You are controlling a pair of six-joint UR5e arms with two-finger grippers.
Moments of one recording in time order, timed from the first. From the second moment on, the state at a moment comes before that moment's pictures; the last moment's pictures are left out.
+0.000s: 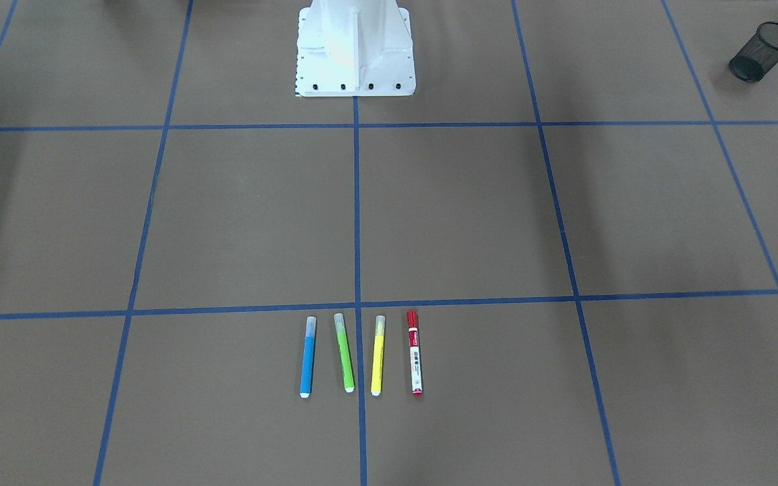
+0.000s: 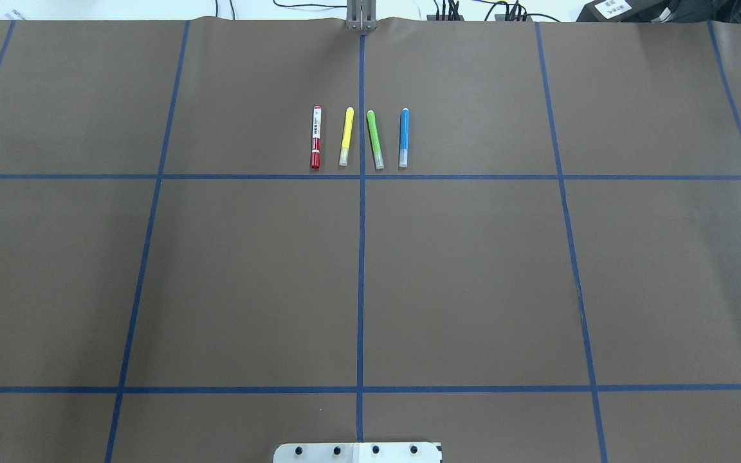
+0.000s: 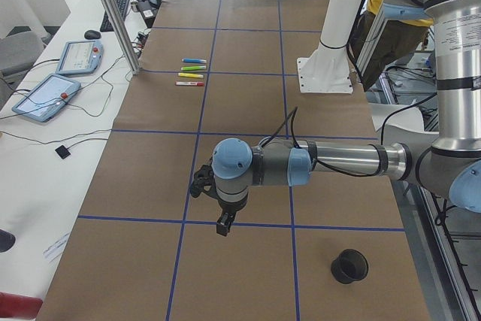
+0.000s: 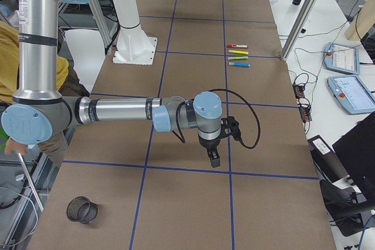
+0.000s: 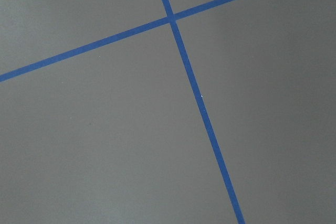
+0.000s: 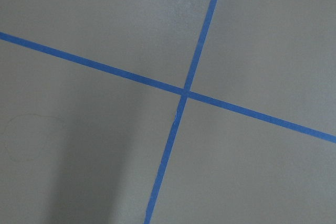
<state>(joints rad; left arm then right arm) -1.64 -1.39 -1.80 -1.52 -2.35 0.41 1.55 -1.67 1.73 -1.45 2.27 -0.15</state>
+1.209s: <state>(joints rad) -1.64 -1.48 -1.77 -1.63 -2.40 0.31 1.46 -1.56 1.74 -1.45 2.31 0.01</state>
